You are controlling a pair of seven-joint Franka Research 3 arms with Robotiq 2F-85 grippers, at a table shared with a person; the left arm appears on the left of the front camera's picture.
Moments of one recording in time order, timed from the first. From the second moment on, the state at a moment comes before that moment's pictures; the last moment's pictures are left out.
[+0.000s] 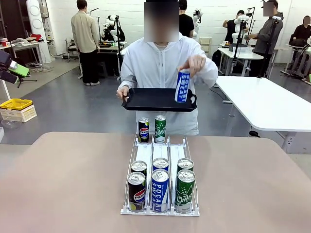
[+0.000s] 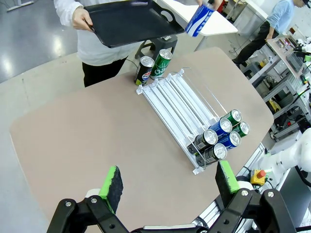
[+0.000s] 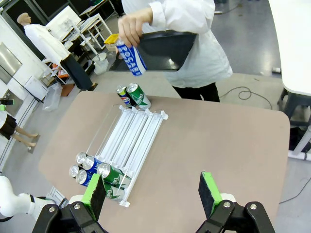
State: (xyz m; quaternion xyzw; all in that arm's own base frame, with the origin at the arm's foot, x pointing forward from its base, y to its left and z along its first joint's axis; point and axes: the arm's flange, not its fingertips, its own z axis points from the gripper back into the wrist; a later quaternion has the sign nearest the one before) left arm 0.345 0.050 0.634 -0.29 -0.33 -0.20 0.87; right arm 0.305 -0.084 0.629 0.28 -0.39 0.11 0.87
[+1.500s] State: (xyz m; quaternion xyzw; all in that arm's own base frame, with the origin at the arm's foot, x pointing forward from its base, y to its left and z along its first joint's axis) left arm 0.345 0.050 0.633 -0.29 -0.33 -0.20 0.87; right arm 0.305 -0.084 0.629 0.28 -0.39 0.11 0.87
